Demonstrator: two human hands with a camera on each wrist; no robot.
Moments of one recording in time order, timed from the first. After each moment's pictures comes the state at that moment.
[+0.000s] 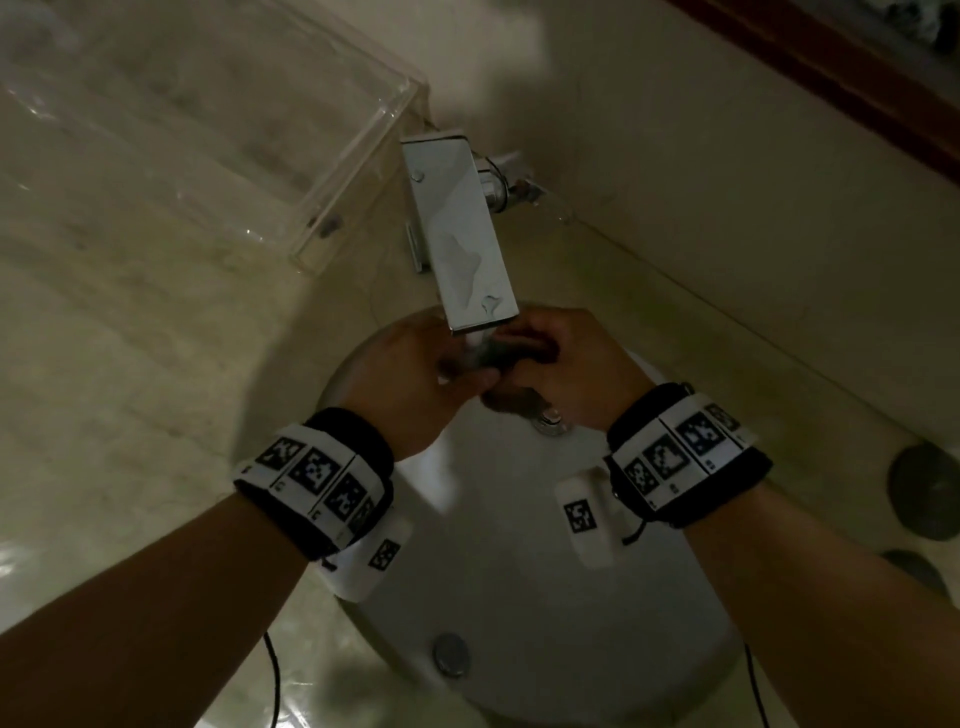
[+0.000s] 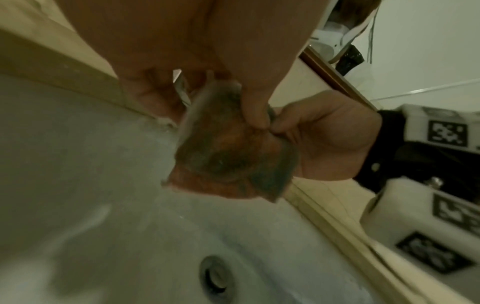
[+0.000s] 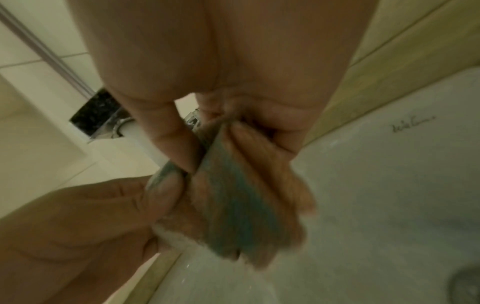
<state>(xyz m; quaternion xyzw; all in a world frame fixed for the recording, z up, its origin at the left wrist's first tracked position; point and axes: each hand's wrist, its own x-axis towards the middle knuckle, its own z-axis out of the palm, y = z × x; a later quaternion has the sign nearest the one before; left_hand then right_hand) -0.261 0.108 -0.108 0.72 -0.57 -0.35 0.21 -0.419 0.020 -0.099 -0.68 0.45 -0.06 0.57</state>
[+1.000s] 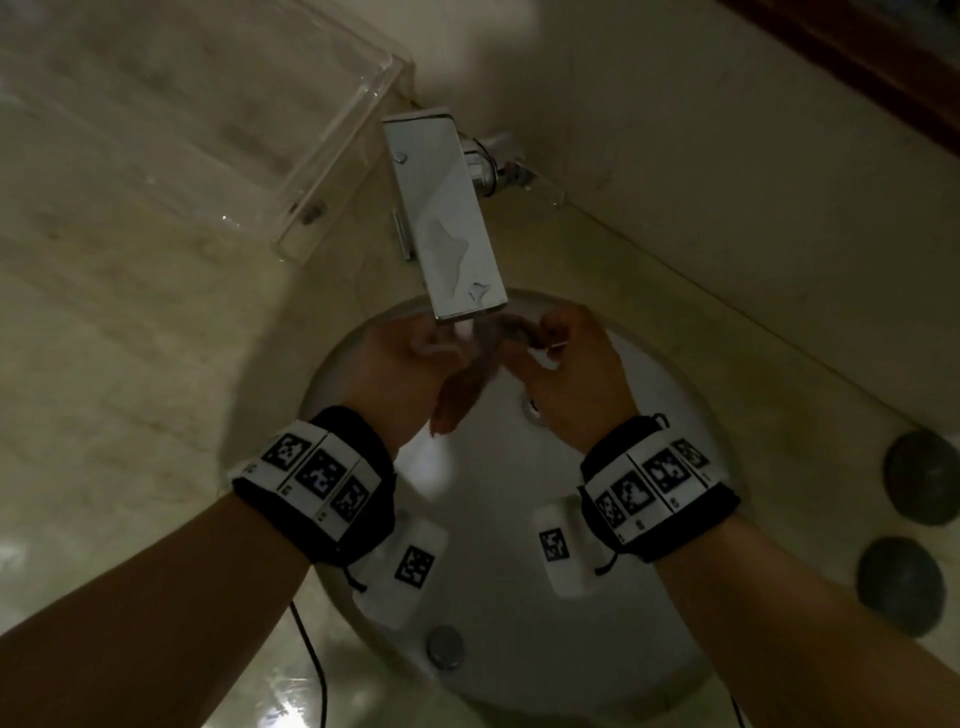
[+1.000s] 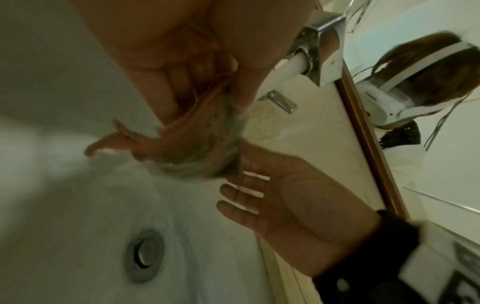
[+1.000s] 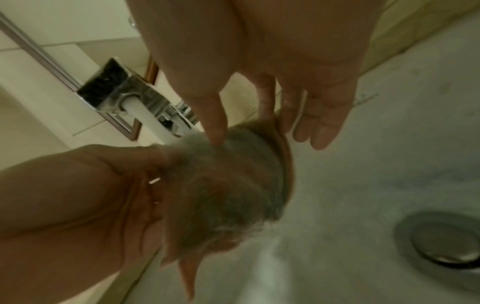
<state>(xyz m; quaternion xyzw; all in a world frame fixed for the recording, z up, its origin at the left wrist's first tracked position) -0.275 0.108 -0.099 0.69 -0.25 -0.55 0.40 -0.431 0.042 -0.129 -0.66 0.60 -0.13 0.44</state>
